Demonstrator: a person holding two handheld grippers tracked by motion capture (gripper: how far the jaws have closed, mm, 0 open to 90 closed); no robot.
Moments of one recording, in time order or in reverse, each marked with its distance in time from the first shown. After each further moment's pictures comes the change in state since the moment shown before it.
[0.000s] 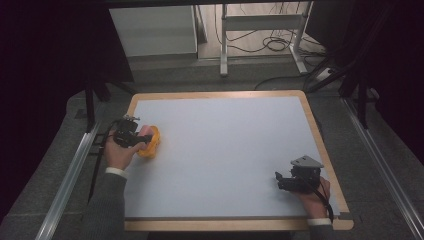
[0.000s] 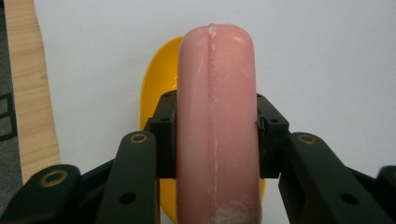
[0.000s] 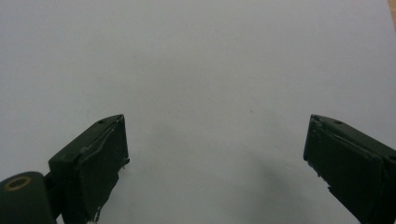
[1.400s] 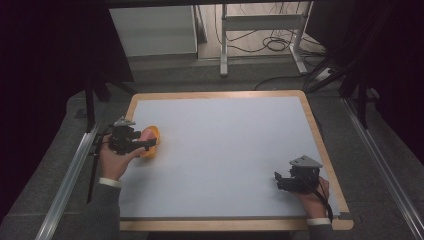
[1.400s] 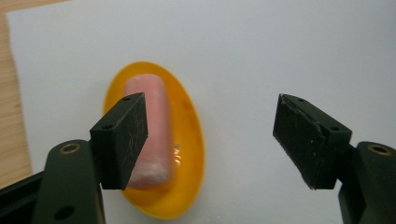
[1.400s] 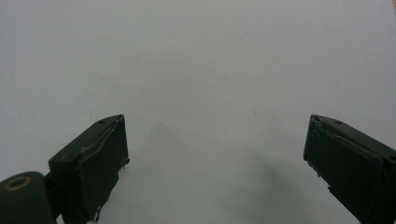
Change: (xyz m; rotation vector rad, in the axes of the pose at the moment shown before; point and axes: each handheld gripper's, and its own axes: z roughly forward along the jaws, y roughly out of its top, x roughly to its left) left arm -0.016 -0.016 -0.034 -0.147 -0.120 0.059; right arm 0.002 0.001 0.001 0.005 0.004 -0.008
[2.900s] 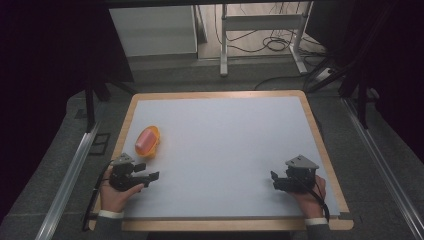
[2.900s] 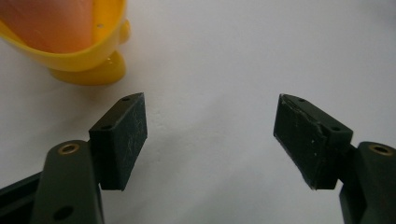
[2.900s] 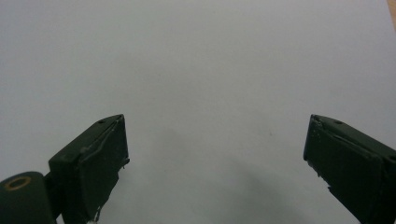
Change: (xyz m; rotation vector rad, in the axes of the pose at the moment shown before) left arm -0.016 -0.100 0.004 -0.015 -0.169 -0.019; right arm 0.012 0.006 -0.002 -0.049 0.007 -0.036
